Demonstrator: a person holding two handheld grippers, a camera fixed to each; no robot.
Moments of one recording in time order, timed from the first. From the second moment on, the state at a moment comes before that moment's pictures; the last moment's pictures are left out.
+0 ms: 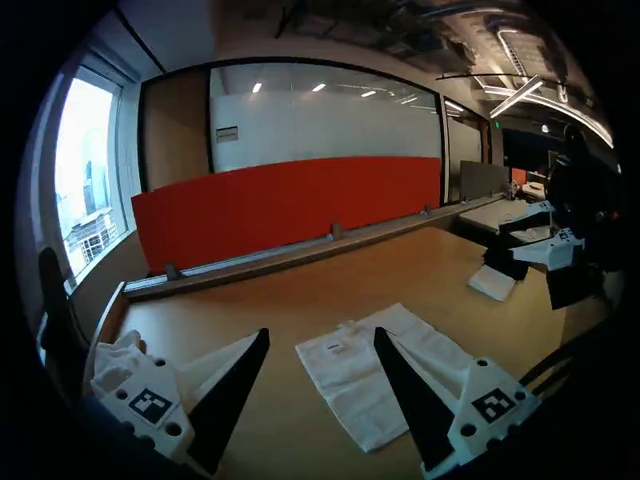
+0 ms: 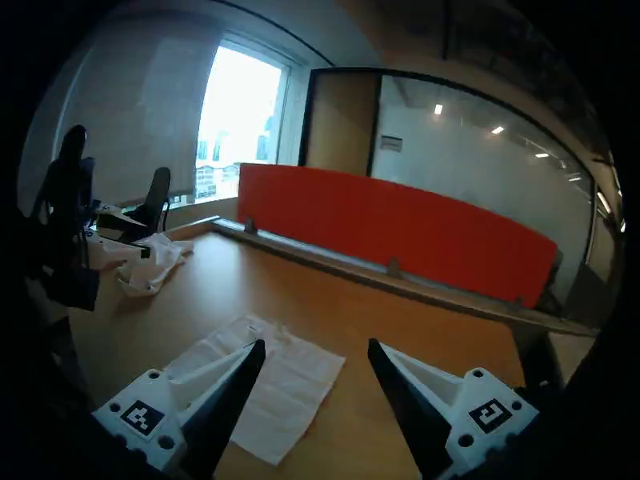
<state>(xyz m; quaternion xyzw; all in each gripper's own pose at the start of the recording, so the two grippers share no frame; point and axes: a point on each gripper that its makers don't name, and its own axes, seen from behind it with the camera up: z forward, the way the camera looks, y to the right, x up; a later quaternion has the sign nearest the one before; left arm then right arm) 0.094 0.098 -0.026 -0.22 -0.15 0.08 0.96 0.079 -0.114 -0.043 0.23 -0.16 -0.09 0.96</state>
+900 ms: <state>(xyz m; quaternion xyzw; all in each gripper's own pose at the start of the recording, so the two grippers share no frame) -0.060 0.125 -0.060 -0.27 -0.28 0.11 0.92 -0.075 -0.118 -0.073 0.26 -0.29 -0.11 0.91</state>
